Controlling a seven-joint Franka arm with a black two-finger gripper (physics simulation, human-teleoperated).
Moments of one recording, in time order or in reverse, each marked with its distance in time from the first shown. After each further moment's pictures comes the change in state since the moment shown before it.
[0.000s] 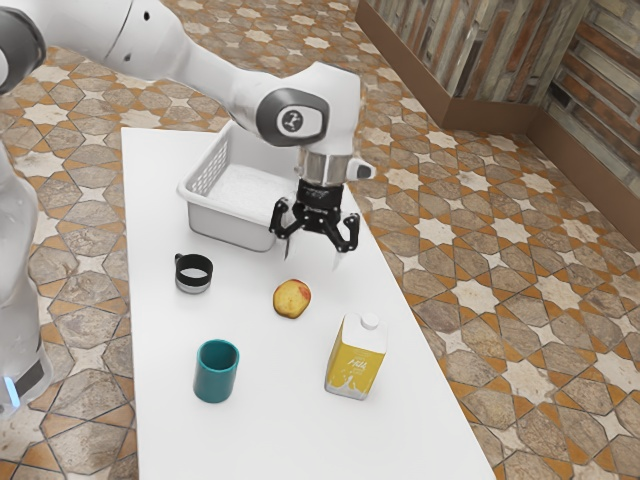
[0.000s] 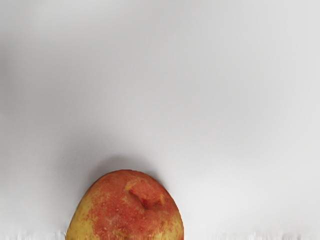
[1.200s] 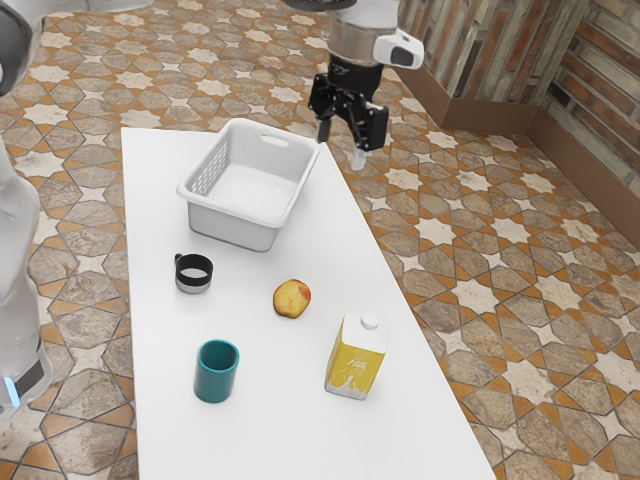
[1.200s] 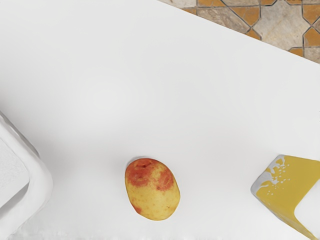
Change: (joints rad) arm -0.038 -0.020 -0.050 0.541 0.246 -0.485 0.475
